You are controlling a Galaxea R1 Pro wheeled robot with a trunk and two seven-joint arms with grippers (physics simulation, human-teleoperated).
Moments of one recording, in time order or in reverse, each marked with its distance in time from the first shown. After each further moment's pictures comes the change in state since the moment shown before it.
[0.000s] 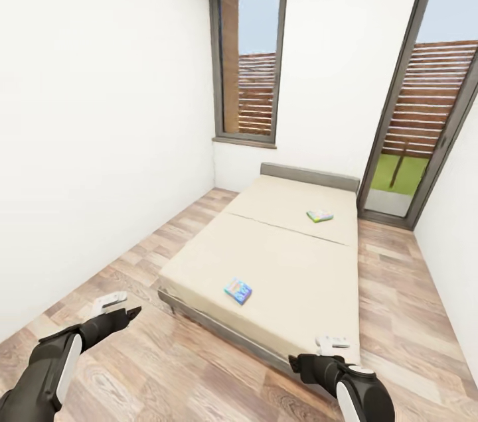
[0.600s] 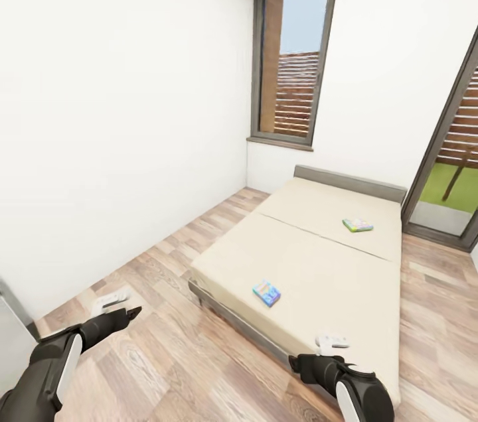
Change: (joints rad) left arm 0.000 -0.002 0.000 -0.001 -0.001 0.000 0.001; right arm -0.004 0.000 0.000 0.008 -0.001 0.000 -0.001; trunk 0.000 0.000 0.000
